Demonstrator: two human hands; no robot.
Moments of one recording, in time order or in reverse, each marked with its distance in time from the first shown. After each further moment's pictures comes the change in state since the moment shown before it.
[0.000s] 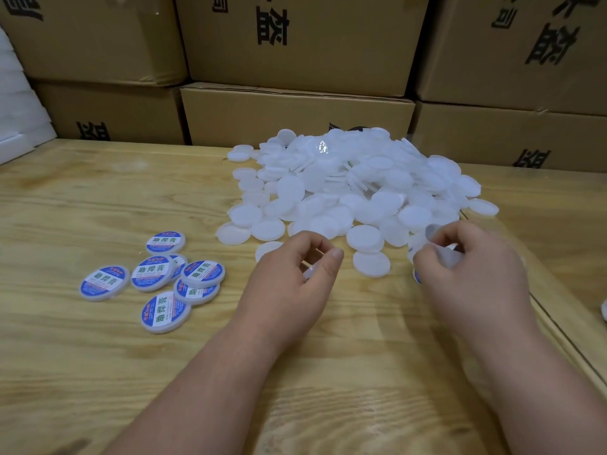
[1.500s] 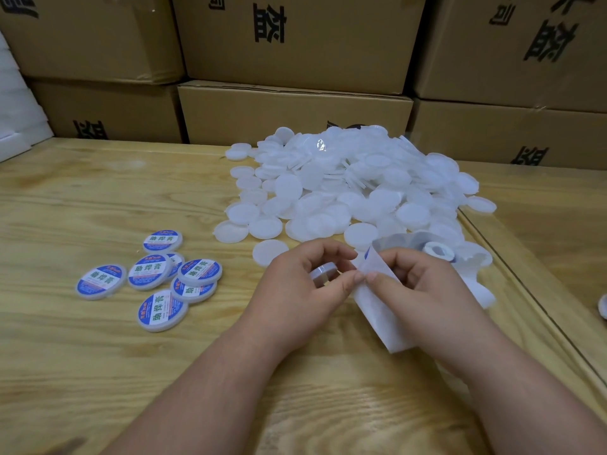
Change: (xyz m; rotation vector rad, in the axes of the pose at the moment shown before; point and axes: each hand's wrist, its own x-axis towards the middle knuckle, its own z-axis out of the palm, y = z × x) left_hand -0.006 0.013 0.006 -0.246 -0.109 -0.012; right_hand -0.022 -0.009 0.013 0.542 -0.563 0.071
